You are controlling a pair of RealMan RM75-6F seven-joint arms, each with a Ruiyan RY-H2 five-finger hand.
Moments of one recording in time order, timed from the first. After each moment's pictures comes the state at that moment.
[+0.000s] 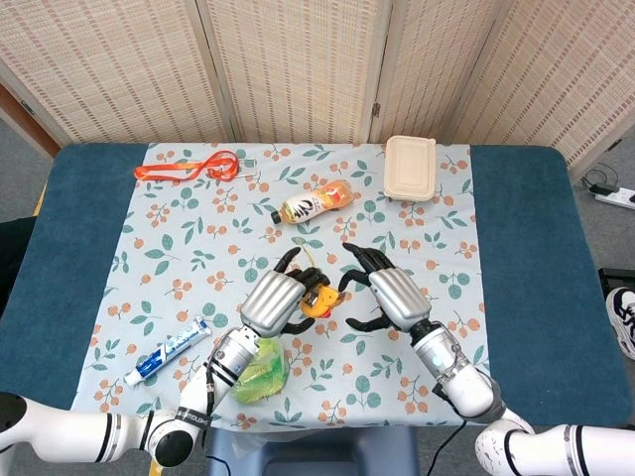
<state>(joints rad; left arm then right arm) -0.88 -1.61 -0.25 -1.80 1.06 1.11 0.57 0.66 -1.32 0.25 -1.97 -1.08 1.02 -0.18</state>
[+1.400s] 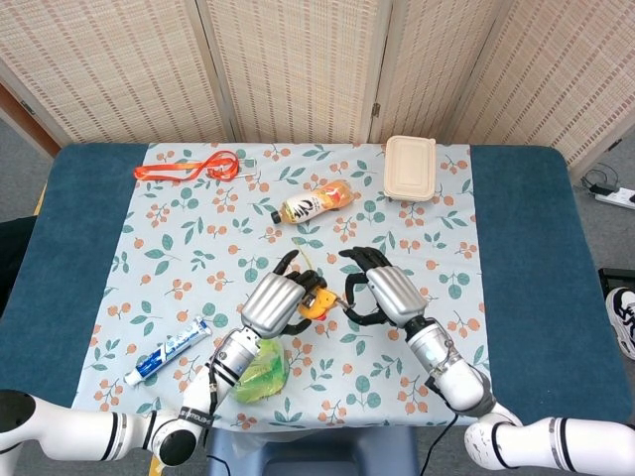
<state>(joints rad) -0.90 -1.64 -0.22 -1.75 1.04 1.13 0.59 0.69 -1.38 0.23 -1.90 -1.05 1.03 -0.15</state>
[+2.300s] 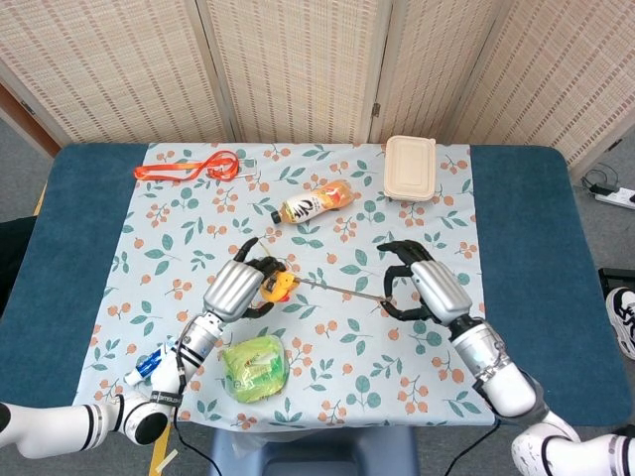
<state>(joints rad) -0.82 -1.56 -0.15 -1.52 1.21 1.09 0.33 0.57 -1.12 0.21 -1.99 -1.18 1.04 0.08</state>
